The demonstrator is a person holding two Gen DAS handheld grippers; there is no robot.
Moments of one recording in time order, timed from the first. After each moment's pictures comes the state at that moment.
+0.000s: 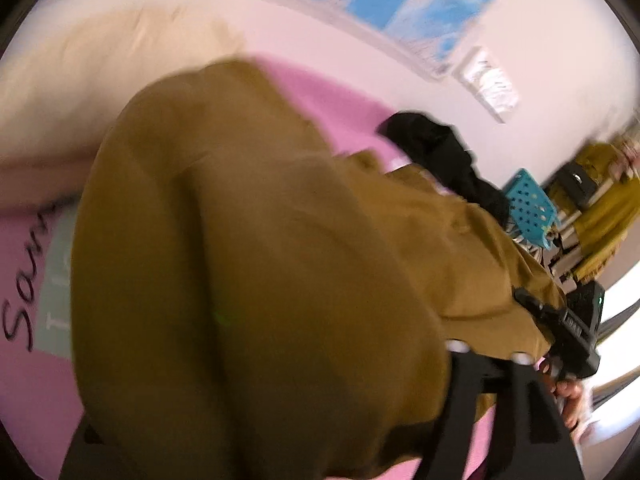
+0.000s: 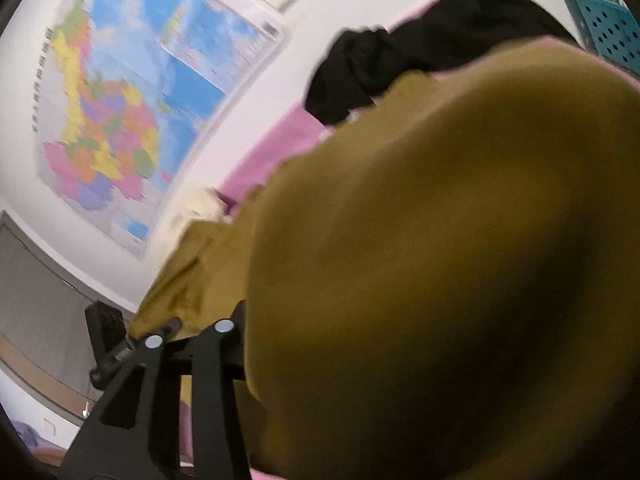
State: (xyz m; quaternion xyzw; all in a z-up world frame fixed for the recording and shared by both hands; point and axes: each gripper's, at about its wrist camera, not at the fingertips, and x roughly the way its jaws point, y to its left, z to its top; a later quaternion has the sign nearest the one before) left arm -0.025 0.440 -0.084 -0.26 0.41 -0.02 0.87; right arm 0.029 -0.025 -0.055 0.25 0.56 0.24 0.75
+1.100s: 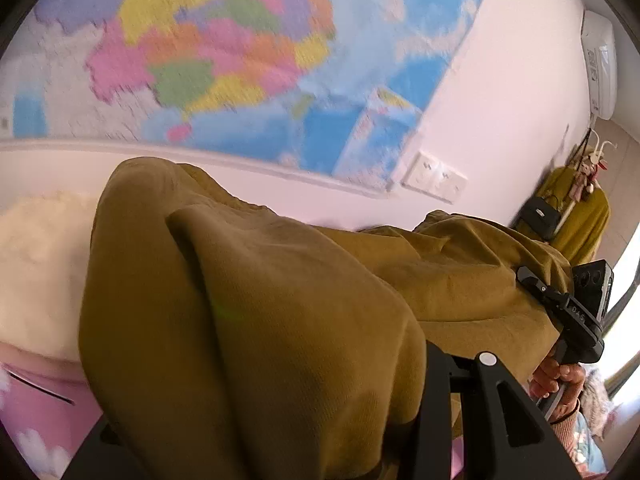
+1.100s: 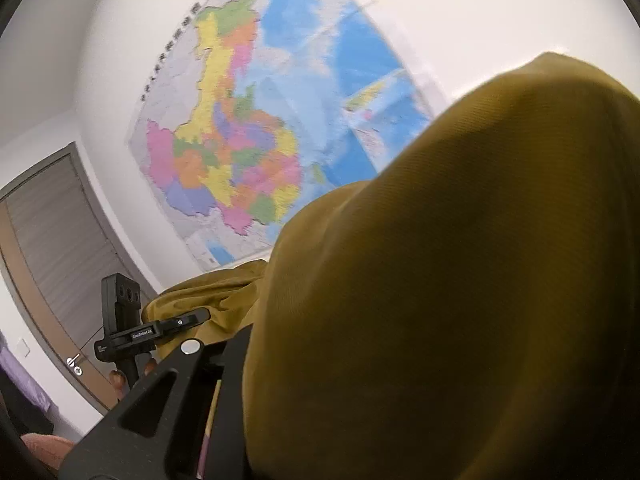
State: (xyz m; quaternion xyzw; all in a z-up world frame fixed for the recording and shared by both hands) left arm -0.051 0.485 0.090 -0.19 0.27 -0.03 0.94; right arm 0.089 0.082 0.095 0.19 0.39 0.40 0.80
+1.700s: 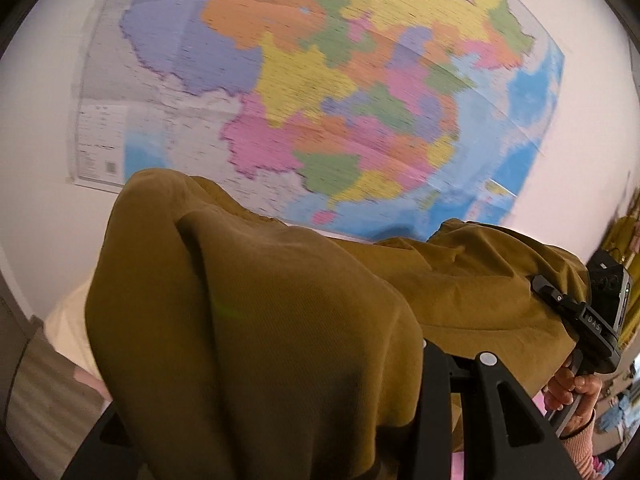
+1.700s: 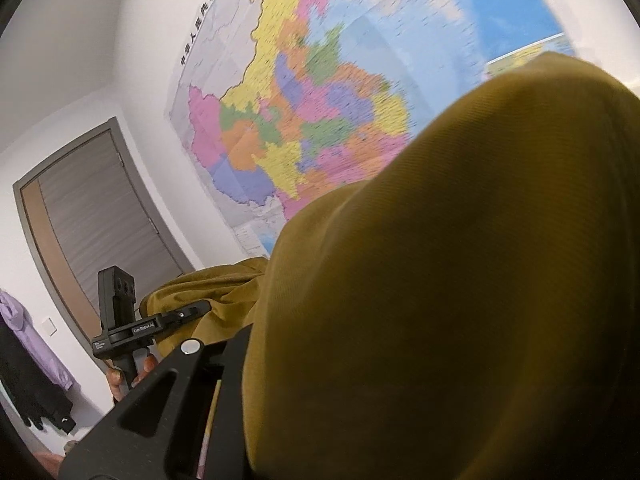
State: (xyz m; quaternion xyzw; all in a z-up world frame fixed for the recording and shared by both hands) left arm -0.092 0.608 0.137 -0.19 0.23 0.13 0.95; right arm 0.203 0.279 0.052 0.19 0.39 0.51 0.75
